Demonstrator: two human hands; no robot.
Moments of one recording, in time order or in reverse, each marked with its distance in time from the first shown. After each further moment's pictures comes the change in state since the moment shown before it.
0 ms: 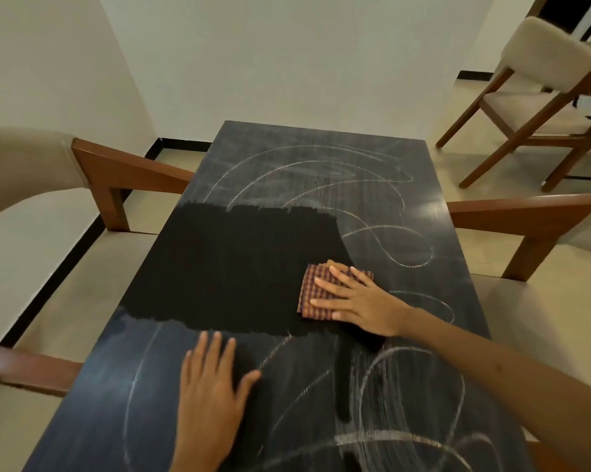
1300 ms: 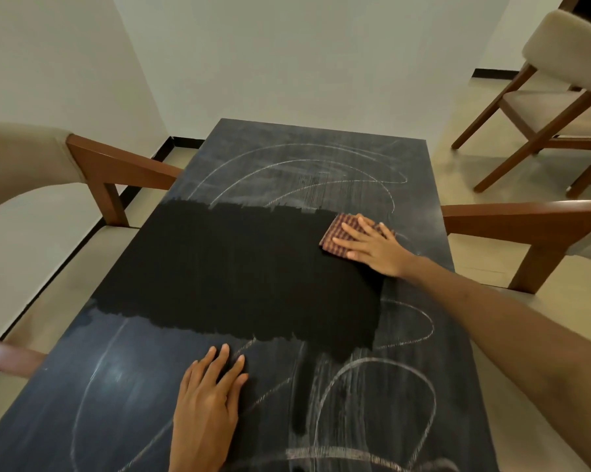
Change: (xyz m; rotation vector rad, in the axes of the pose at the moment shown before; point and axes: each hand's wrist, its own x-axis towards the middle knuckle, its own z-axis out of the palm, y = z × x) left_hand -0.011 0.058 0.027 -0.151 0.017 -0.010; right_hand 0.017 0.140 -0.018 0.099 0.011 0.242
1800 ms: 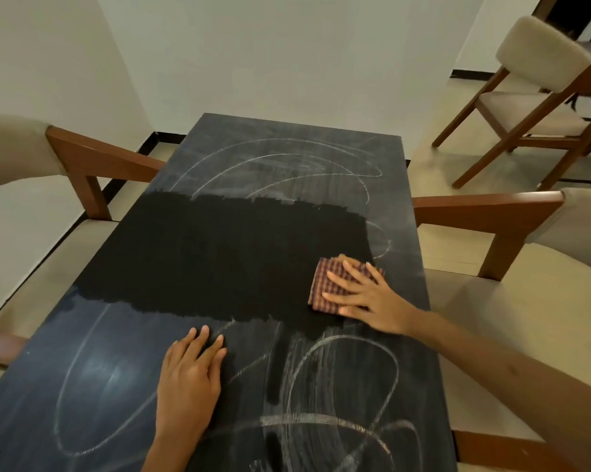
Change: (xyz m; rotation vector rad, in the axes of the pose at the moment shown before) left_hand -0.005 0.012 -0.002 0.046 0.060 -0.034; right_hand -0.125 -0.038 0.042 0.049 0.040 -0.214
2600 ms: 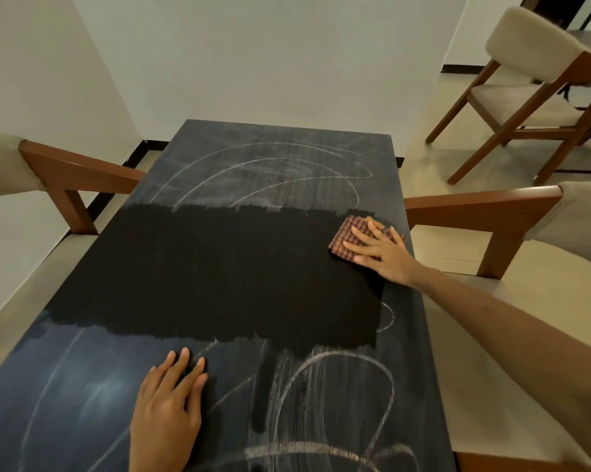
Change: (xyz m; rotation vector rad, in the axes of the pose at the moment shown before) left_hand 0.000 -0.005 0.012 -0.012 0.138 0.086; right_hand 0.034 0.097 -0.035 0.131 0.074 0.330
